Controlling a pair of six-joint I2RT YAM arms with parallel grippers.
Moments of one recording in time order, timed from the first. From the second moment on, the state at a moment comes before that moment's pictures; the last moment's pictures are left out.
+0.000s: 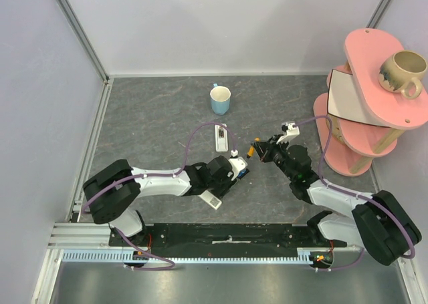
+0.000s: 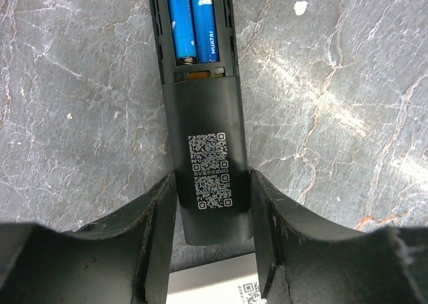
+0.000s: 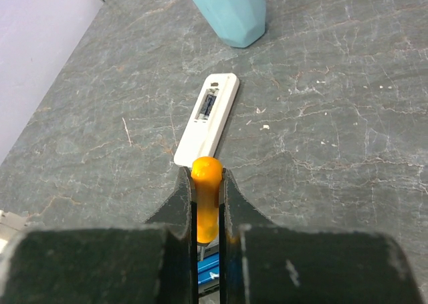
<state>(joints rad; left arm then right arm) -1.06 1.58 0.76 -0.07 -0.07 -0.09 0.52 1.18 0.30 0.74 0.01 0.49</state>
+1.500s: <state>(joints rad) -1.05 1.59 0.76 -0.07 -0.07 -0.09 0.55 1.30 0.25 0.89 0.04 0.45</state>
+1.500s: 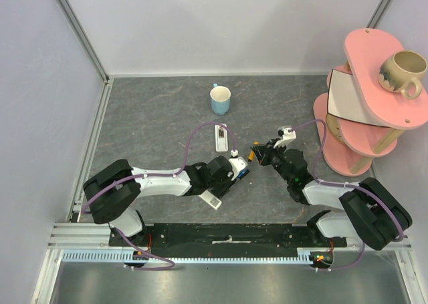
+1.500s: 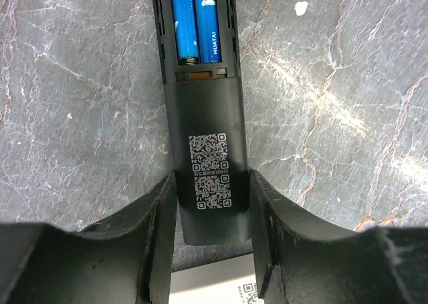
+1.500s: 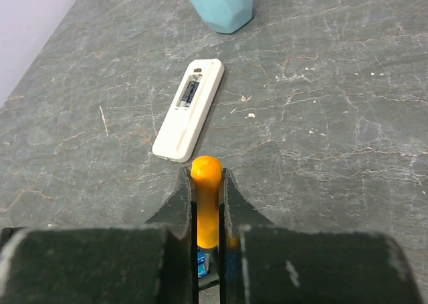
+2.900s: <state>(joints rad) -1.04 1.60 0.76 -0.05 -0.07 -0.09 0.57 1.15 0.26 0.68 0.10 0.55</state>
